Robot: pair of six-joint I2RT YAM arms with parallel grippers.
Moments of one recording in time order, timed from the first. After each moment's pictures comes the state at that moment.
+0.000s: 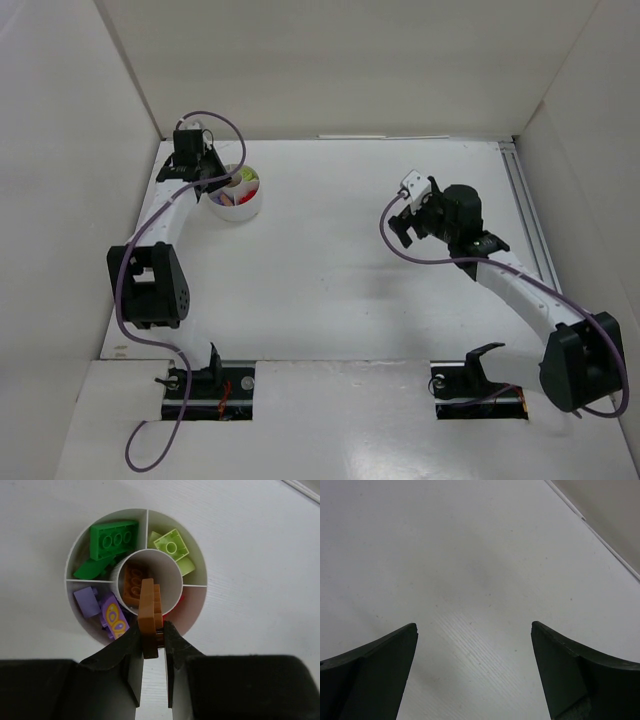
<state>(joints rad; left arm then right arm) 0.01 1.67 1.38 -0.42 0.07 -0.43 0.34 1.21 0.80 0.02 -0.27 -0.43</state>
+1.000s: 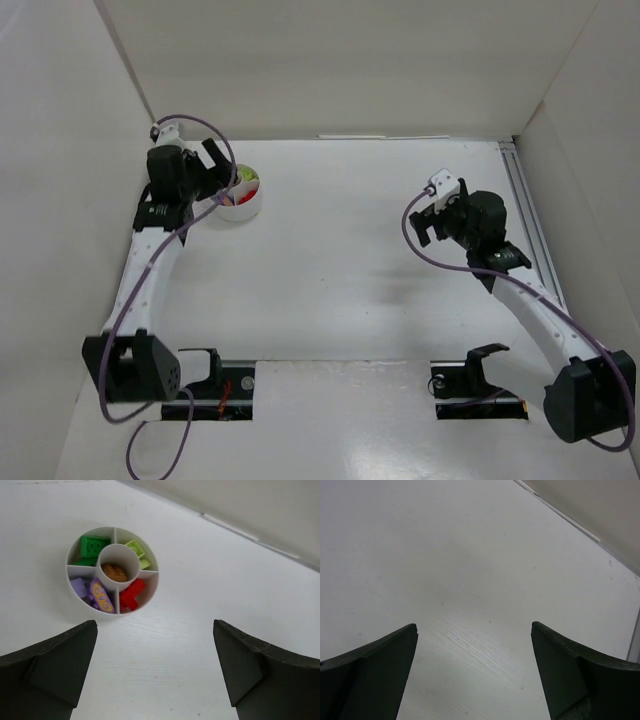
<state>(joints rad) 0.01 1.31 1.21 -0.38 0.09 -0.42 0.26 1.07 0.76 -0.04 -0.22 -0.38</state>
